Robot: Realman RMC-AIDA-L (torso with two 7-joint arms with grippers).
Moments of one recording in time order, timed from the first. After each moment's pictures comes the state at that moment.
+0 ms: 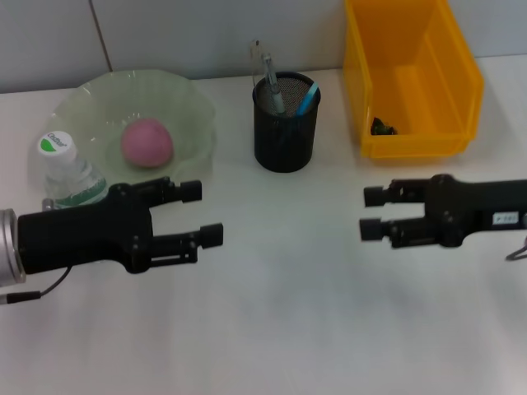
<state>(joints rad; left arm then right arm) -0.44 -1.99 1.18 0.66 1.50 1.58 -1.40 0.50 1.98 -0.75 -0.63 -1.92 -1.74 1.55</state>
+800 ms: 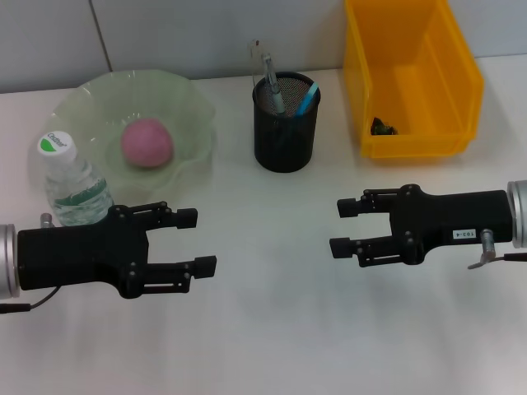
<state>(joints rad) -0.45 -1.98 1.17 0.67 1.61 1.58 -1.37 0.53 2.01 -0.80 -0.59 -1.95 -1.63 1.39</state>
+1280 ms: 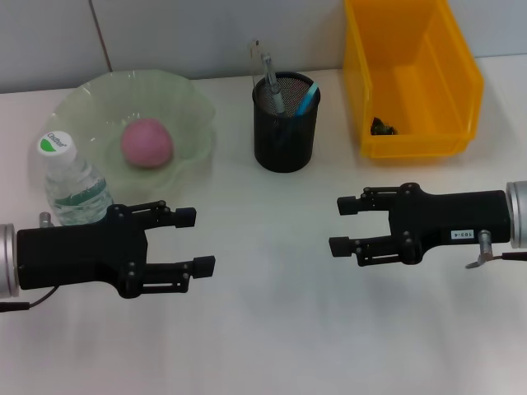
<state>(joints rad) -0.45 -1.98 1.17 0.67 1.61 1.58 -1.35 0.52 2.01 -0.79 -0.58 -1.95 -1.61 1.35</state>
